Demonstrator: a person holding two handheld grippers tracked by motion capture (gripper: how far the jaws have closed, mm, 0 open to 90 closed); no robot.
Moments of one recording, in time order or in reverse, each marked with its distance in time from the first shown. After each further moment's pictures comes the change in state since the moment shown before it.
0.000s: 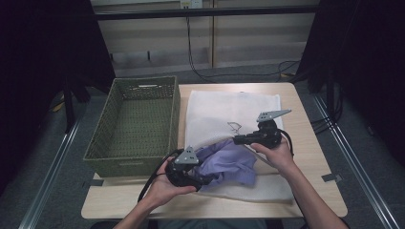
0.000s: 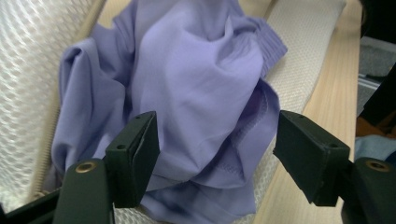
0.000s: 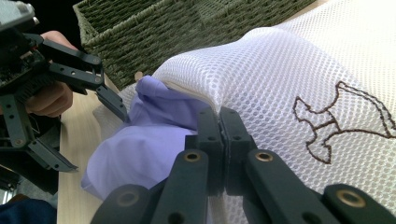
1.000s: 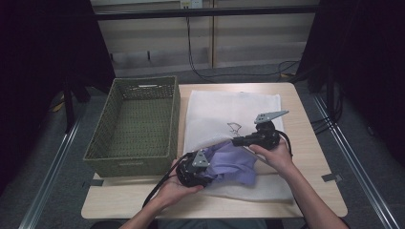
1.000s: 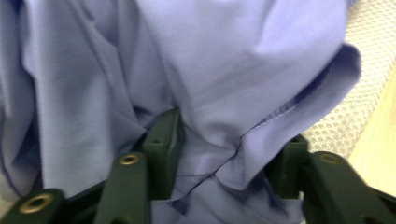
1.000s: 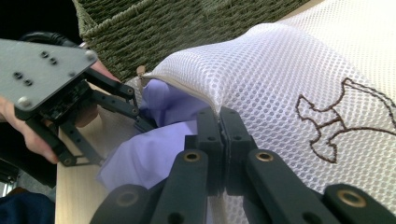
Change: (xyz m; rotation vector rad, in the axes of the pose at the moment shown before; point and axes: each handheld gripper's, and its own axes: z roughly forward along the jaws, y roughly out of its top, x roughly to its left) left arm 0.008 -0.006 0.042 0.146 0.089 0.018; right arm 0.002 -0.002 0.005 0.023 0.003 -0.011
